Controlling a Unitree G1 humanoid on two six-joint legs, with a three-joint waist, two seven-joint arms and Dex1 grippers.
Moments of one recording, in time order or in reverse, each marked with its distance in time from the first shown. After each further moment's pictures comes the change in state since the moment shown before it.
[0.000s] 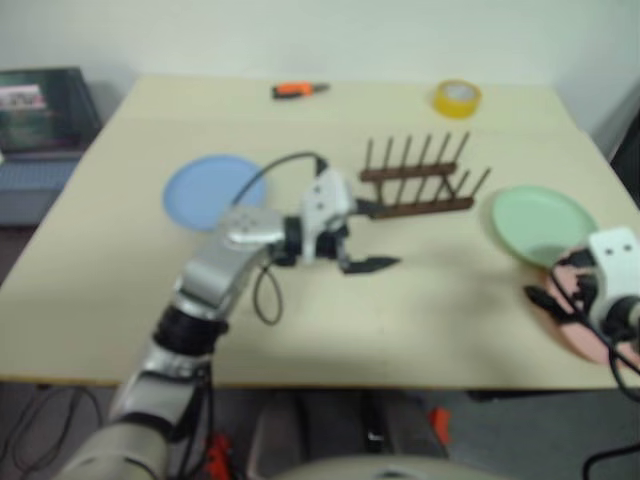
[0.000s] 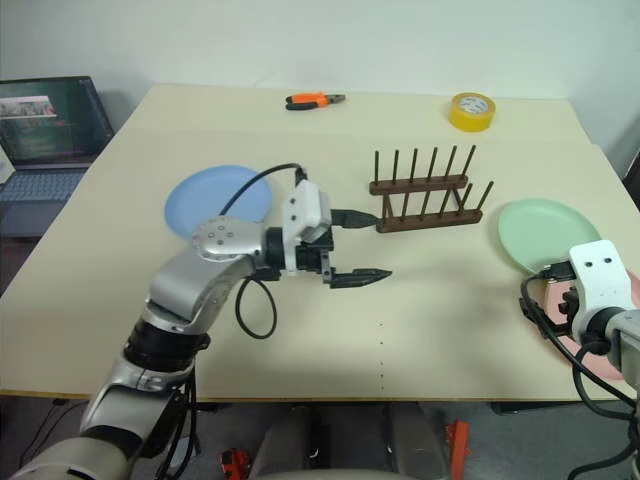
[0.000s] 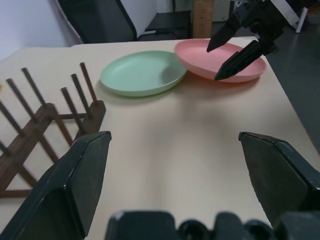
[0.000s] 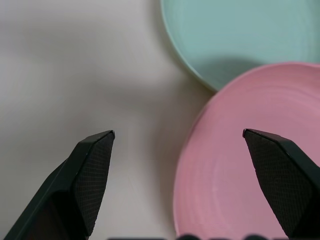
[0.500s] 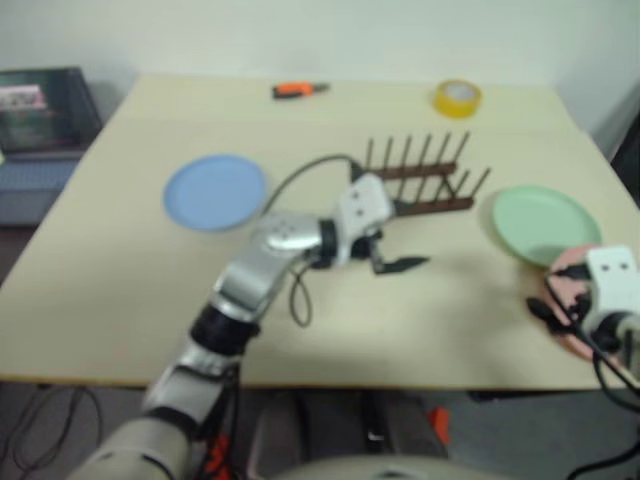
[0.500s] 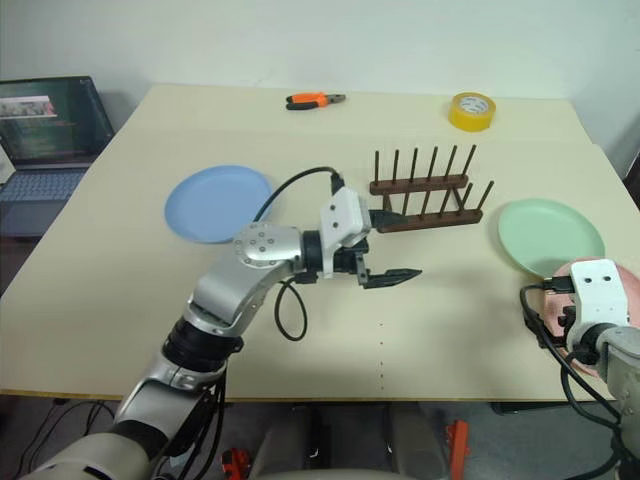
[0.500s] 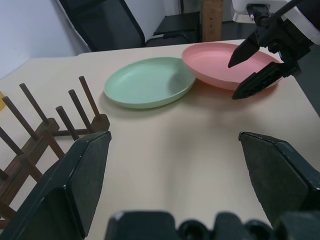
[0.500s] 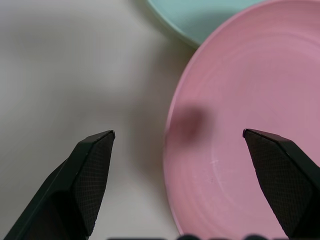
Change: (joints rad) left arm -0.026 -0.113 -0.063 0.042 0.089 -0.019 0.088; right arm 0.047 0.122 0.023 0.028 -0.039 -0.004 -0.112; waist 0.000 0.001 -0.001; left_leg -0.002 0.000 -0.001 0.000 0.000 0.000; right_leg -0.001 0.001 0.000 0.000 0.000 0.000
